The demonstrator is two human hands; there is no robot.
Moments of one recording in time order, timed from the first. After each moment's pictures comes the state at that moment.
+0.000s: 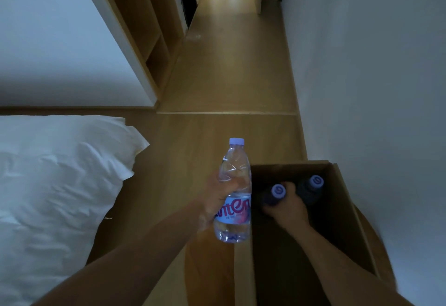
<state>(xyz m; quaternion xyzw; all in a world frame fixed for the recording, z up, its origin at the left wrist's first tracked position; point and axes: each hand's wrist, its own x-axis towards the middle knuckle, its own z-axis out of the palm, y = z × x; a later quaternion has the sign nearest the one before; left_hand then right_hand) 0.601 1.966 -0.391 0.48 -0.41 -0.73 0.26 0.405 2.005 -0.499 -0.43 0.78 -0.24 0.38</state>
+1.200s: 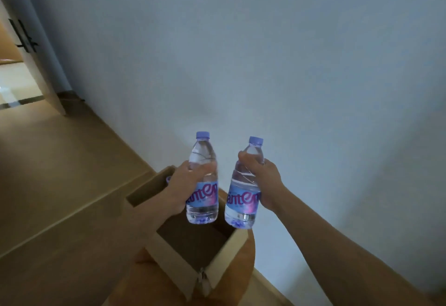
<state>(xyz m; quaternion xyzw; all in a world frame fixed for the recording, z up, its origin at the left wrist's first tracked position) 0.532 2.170 -0.217 0.22 -0.69 -0.69 0.08 0.441 2.345 -0.200 -0.08 0.63 -0.73 0.25</state>
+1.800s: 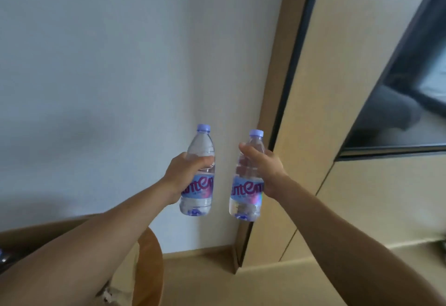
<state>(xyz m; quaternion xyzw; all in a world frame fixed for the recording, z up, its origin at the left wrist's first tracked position) 0.530 2.417 -0.201 -0.10 -0.76 -0.62 -0.19 0.607 2.610 -0.181 0.21 0.59 -0.78 -0.08</state>
